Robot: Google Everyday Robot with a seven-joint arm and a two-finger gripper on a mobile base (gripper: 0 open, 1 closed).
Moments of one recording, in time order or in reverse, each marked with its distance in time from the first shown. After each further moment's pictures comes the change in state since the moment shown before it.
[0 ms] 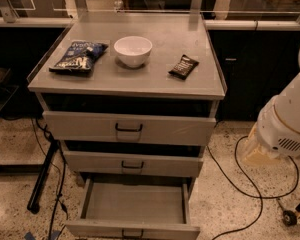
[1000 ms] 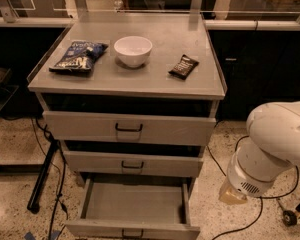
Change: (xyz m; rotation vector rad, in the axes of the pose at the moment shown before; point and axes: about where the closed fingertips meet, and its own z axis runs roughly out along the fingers) arm 0.011 0.045 0.131 -0.134 0.035 0.069
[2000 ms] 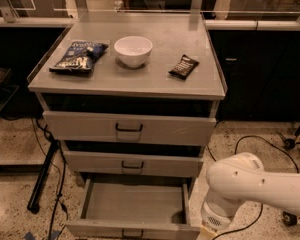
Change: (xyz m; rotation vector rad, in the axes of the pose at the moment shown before) arm 0.017 0.028 0.173 -0.131 0.108 0.146
